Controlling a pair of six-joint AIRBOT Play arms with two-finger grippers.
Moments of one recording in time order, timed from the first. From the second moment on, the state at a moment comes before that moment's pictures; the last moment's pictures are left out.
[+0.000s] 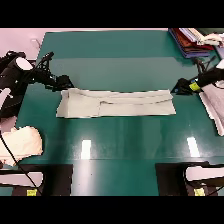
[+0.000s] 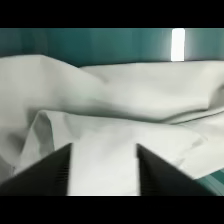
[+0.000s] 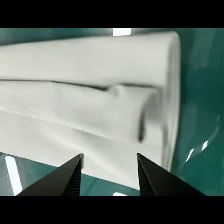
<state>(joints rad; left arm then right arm) 0.01 -1.48 1.34 1.04 -1.10 -1.40 -0.31 -1.52 1.34 -1.08 1.40 1.31</state>
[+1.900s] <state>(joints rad) -0.47 -1.86 1.58 0.89 -0.81 -1.54 0.22 -1.39 1.77 -0.78 1.29 1.30</state>
